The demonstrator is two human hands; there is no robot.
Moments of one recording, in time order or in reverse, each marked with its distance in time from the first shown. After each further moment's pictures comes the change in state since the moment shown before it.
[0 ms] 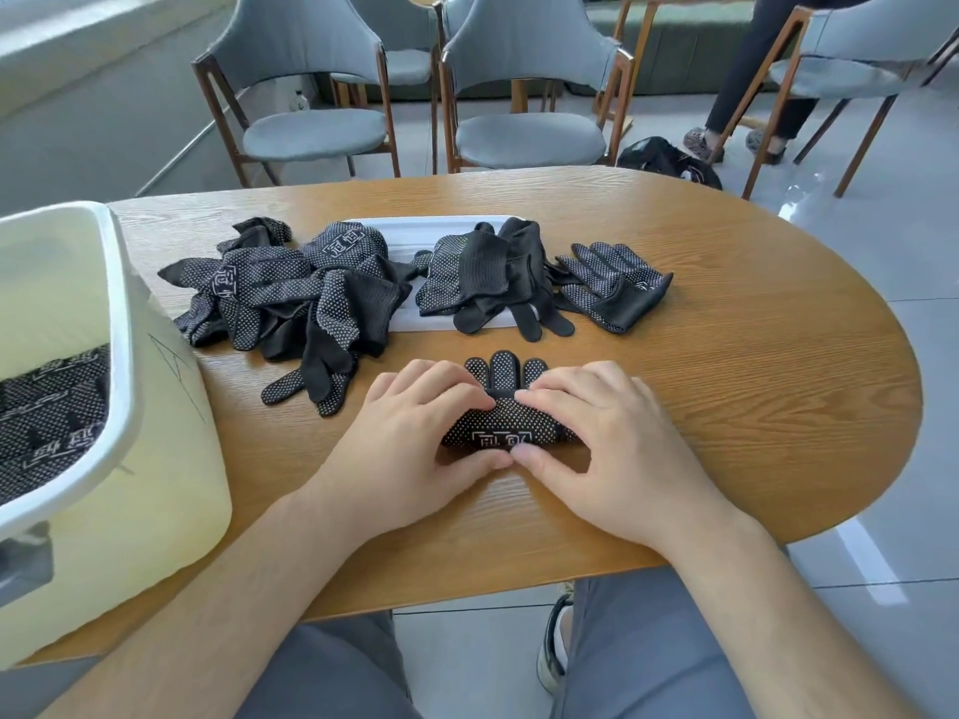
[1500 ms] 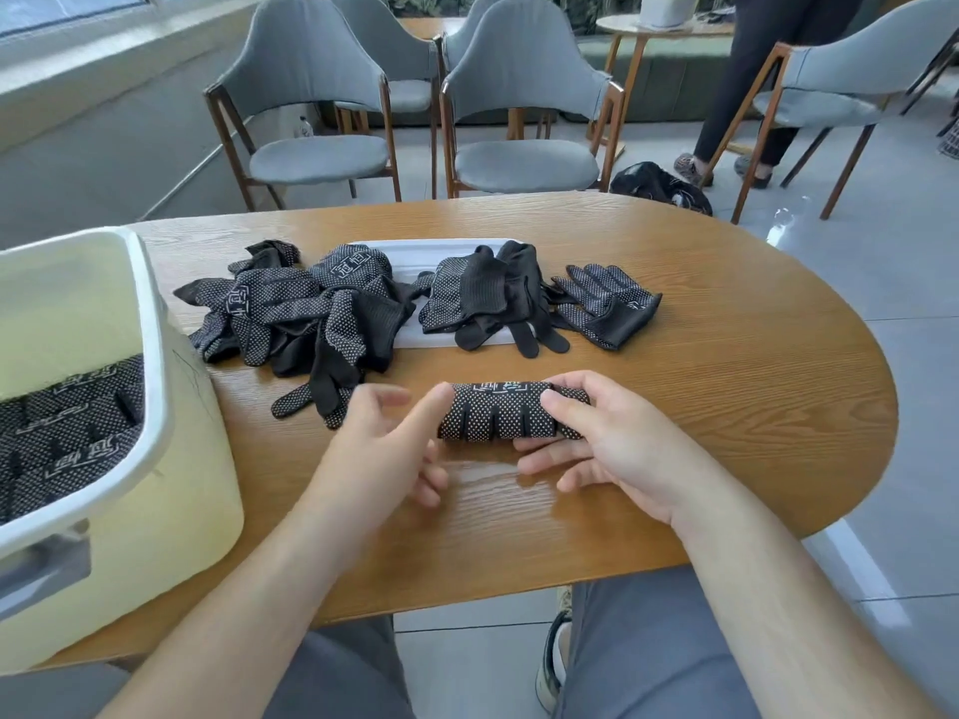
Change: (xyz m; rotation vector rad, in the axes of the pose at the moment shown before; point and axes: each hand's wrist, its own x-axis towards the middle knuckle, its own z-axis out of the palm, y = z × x) left_hand -0.003 0.034 -0.035 -0.968 0.043 -0.965; right_hand 0.025 -0.023 -0.038 1.214 -0.303 0.840
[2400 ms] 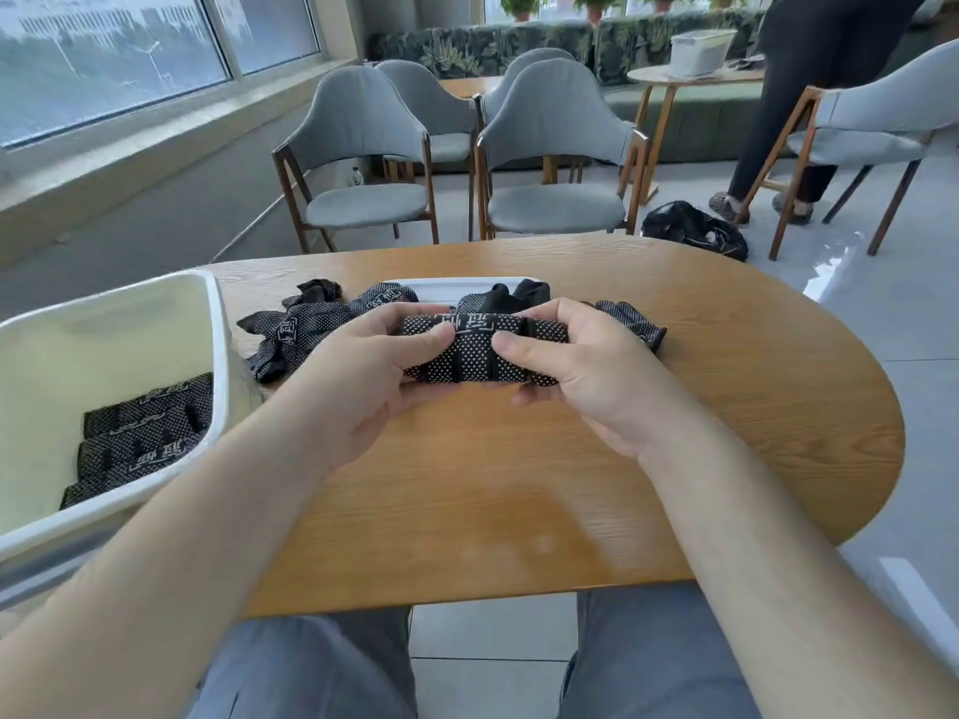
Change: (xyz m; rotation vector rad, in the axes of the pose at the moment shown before) left_hand -0.008 0.094 -0.017 -0.328 -0.096 0.068; right_hand -0.009 -0.067 0.015 0.067 -0.107 -0.389
